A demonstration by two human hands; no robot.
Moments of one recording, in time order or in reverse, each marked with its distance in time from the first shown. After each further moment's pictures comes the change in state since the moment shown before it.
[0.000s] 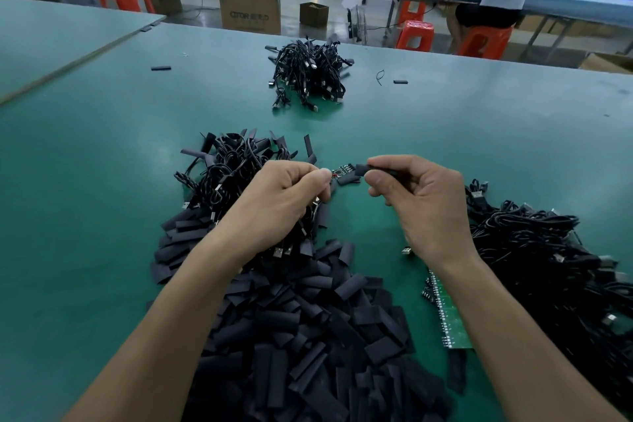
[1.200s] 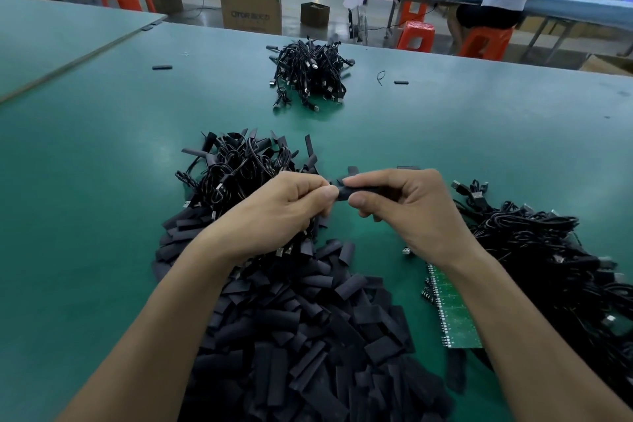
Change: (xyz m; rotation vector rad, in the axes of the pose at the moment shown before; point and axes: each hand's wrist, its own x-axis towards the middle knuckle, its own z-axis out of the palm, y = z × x) left_hand -0.002 -0.005 -0.005 0.082 -0.221 0.009; right_hand 0.000 -0.010 -0.004 0.060 -0.318 0.048
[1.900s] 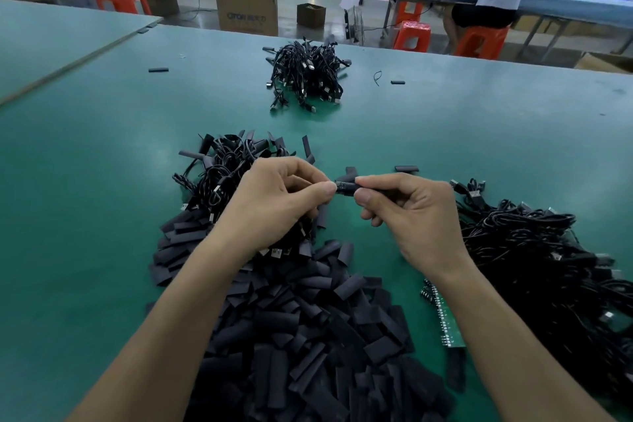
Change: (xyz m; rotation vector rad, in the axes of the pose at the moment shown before) left_hand 0.002 0.002 0.004 -0.079 0.314 -0.056; right_hand -0.010 0.011 0.008 0.010 0.234 -0.013
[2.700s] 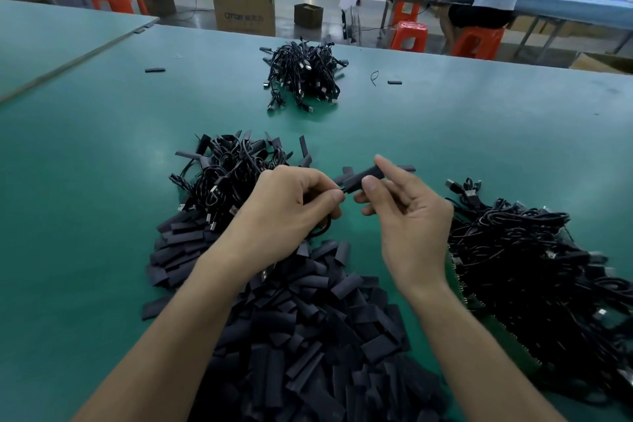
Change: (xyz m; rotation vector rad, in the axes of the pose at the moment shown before) left_hand -0.004 0.003 0.013 0.257 -0.038 0.177; right_hand -0.014 0.003 0.022 0.074 0.304 0.006
